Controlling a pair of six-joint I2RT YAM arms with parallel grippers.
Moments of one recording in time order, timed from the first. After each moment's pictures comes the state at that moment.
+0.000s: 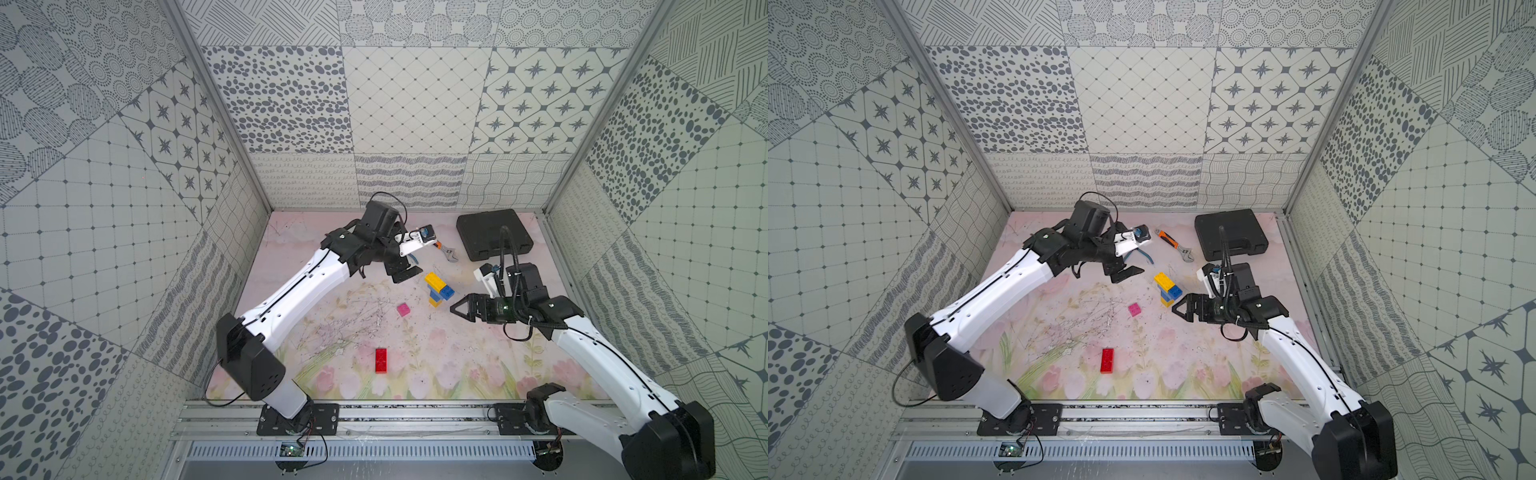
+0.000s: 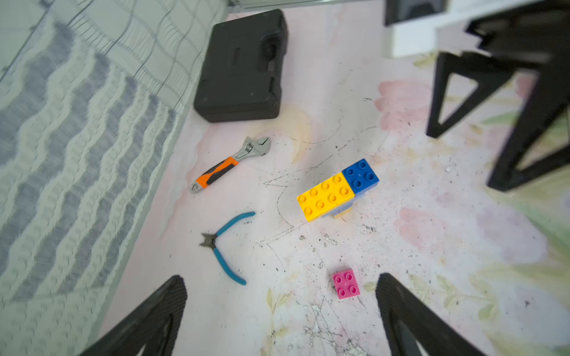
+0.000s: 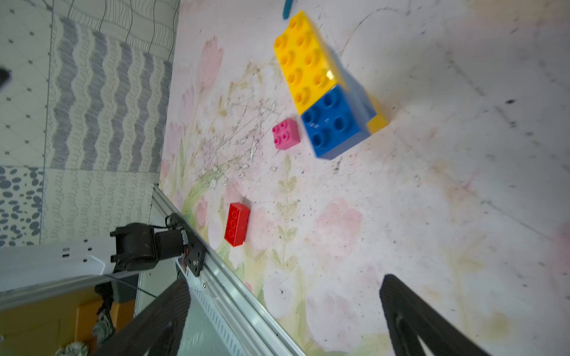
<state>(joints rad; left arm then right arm) -0.63 1.50 1.53 -0.73 0.24 0.55 0.42 1.03 0.78 -0.64 -0.59 0.42</state>
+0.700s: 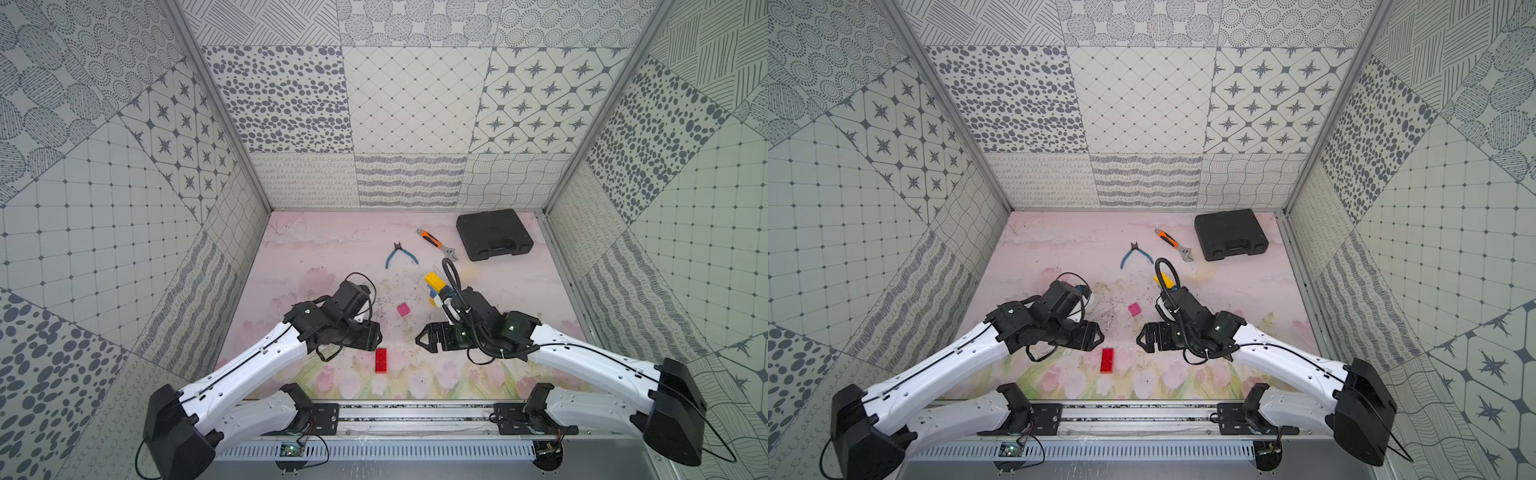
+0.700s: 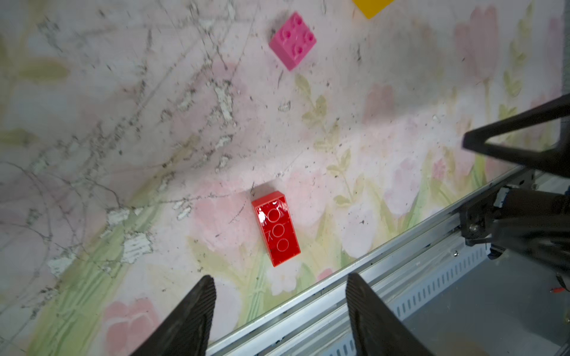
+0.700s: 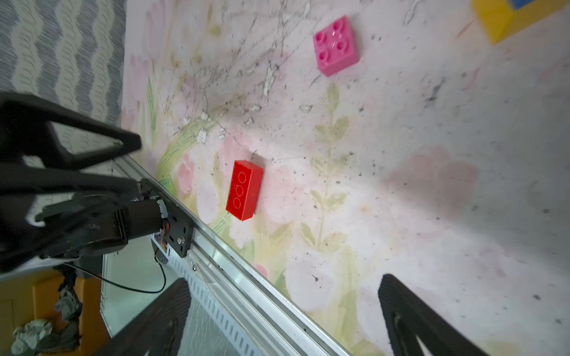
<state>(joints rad) -0.79 1.06 0.83 -0.94 0.14 -0.57 0.87 1.08 0.76 -0.51 -0.23 0.75</state>
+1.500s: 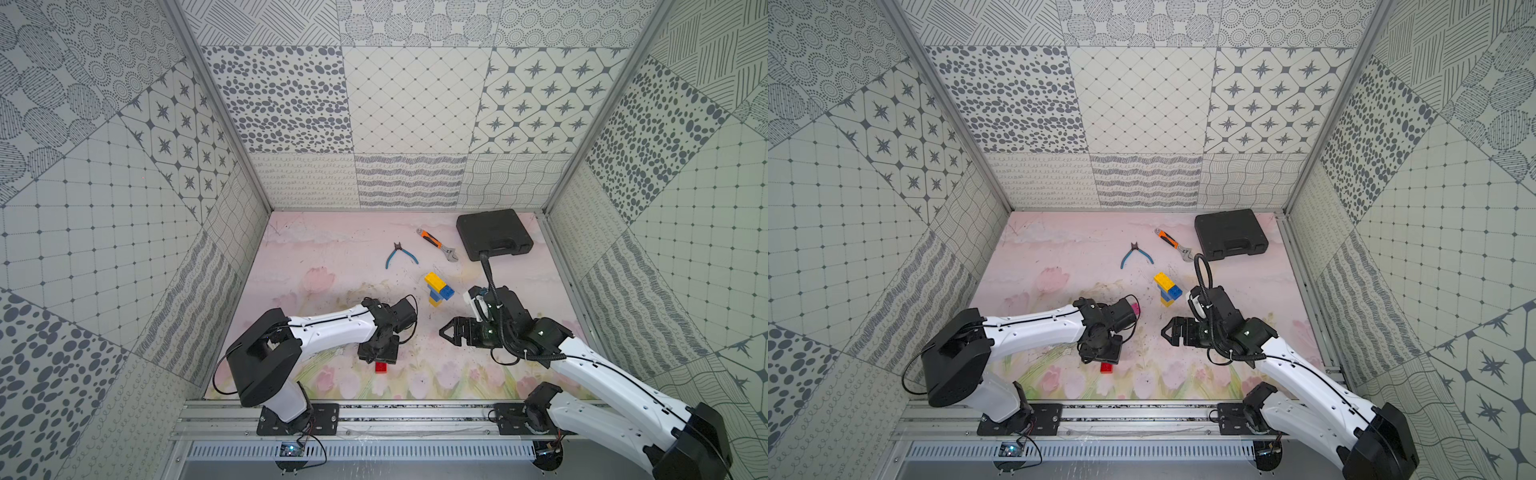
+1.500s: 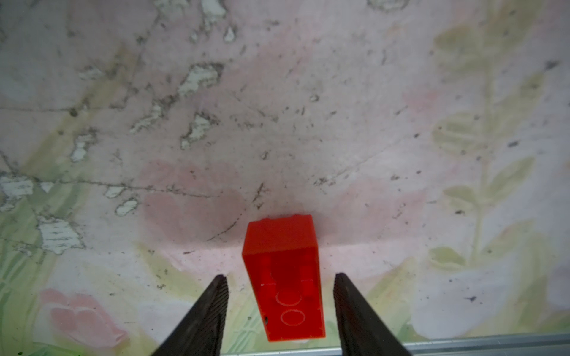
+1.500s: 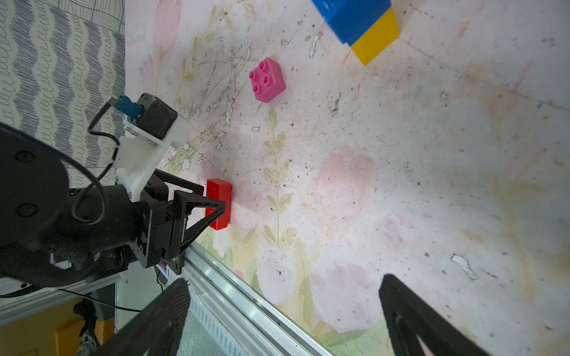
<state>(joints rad) -0.98 1.59 0.94 -0.92 -0.01 -0.83 0.65 0.93 0.63 -0.57 -0.33 0.69</state>
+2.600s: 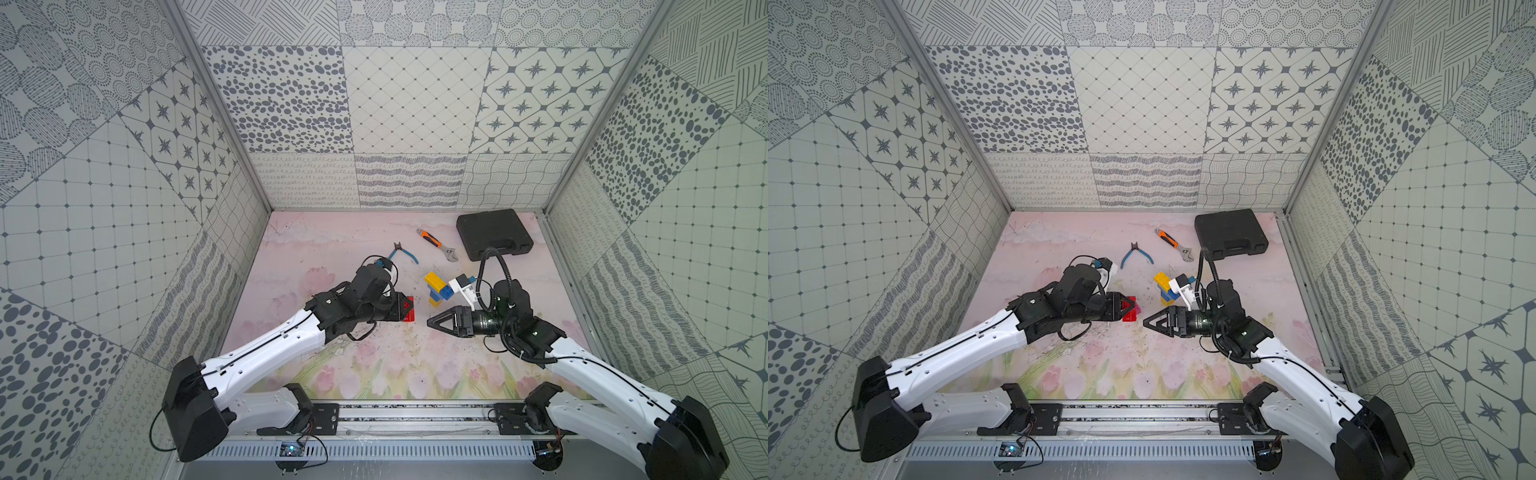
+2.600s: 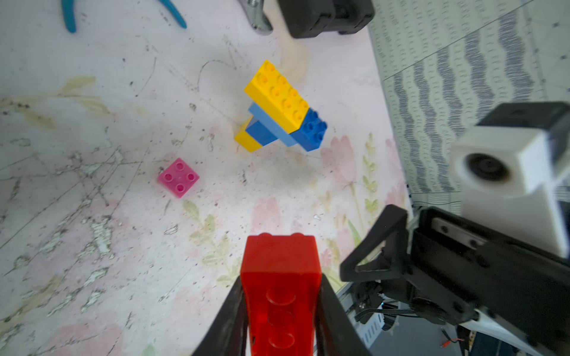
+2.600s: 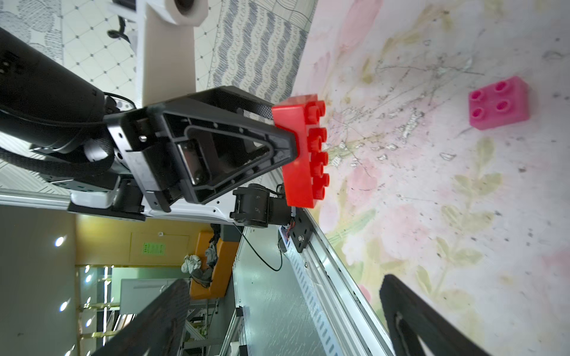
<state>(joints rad) -0.84 1.16 0.96 -0.45 0.16 -0.73 0.58 0.98 0.52 0.11 -0.88 0.89</state>
